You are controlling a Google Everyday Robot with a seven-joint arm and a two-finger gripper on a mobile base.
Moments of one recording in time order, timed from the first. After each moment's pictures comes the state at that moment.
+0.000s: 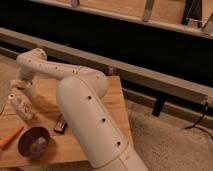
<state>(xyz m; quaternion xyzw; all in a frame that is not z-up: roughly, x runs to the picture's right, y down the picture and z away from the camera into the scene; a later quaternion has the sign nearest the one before) -0.489 -0.045 0.853 -0.20 -0.32 0.05 0.92</state>
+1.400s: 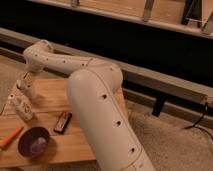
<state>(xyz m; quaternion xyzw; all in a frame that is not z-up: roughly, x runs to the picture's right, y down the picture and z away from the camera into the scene) -0.402 -0.092 0.840 -0.16 -0.24 0.12 0.95</state>
